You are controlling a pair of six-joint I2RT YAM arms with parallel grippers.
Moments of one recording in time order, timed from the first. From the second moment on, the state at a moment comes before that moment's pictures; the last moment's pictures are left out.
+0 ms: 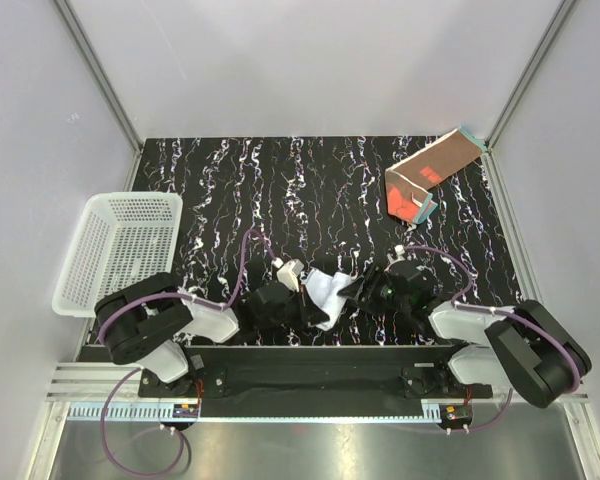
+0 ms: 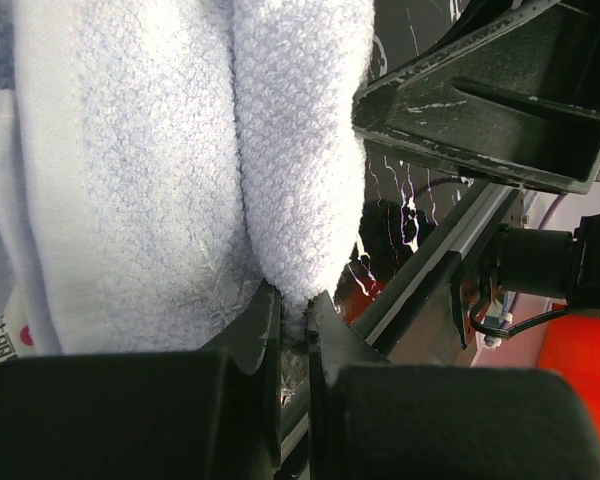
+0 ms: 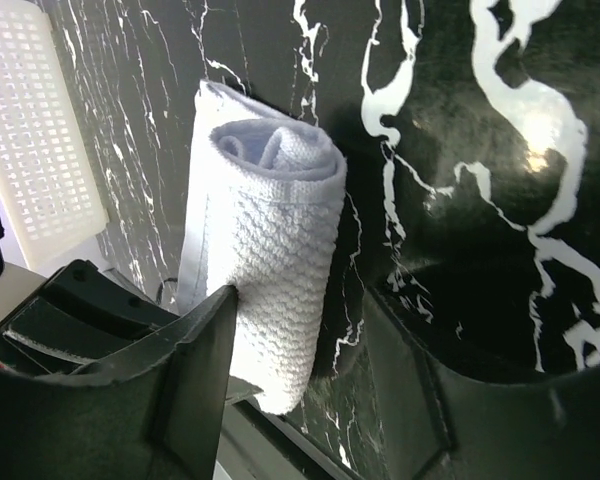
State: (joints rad) left arm -1.02 1.55 0.36 0.69 0.09 -1.00; right arm 0.56 1.25 0.23 0.40 -0.24 1.09
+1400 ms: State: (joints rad) left arm -1.34 1.57 0.94 -0.14 -0.41 -0.53; right arm 0.61 1.21 0.62 -0.51 -0.02 0.96
